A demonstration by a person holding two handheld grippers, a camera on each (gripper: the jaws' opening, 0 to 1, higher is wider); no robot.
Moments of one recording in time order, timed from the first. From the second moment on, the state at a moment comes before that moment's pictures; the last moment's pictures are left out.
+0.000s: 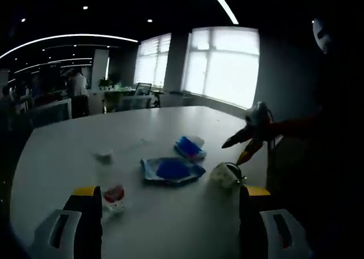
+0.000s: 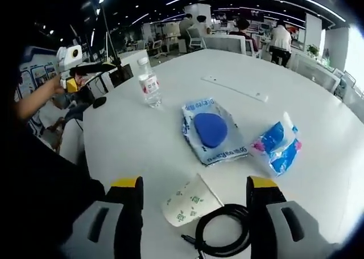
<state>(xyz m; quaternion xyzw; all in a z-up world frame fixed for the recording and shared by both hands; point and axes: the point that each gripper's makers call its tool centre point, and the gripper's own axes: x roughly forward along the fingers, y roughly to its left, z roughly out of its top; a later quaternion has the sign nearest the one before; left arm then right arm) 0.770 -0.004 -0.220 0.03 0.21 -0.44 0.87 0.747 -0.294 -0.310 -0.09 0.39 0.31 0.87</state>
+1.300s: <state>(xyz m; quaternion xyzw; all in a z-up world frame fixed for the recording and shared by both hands) 0.726 -0.016 -0.233 -0.01 0.22 -0.39 0.90 0.744 -0.278 -0.357 -0.01 0.50 0.46 0.73</state>
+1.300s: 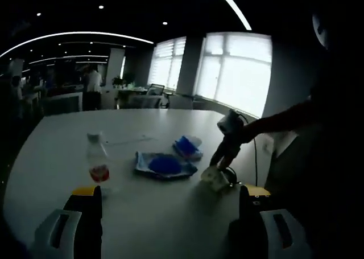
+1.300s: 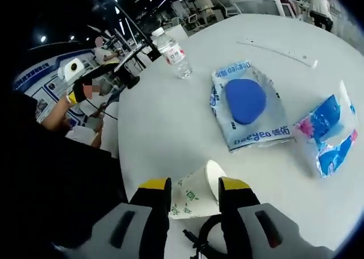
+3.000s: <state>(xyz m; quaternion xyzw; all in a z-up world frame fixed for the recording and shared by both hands) 0.723 0.010 -0.231 -0.01 0.22 -0.37 0.90 0.784 -0.173 -0.255 -0.28 0.27 0.56 0.73</state>
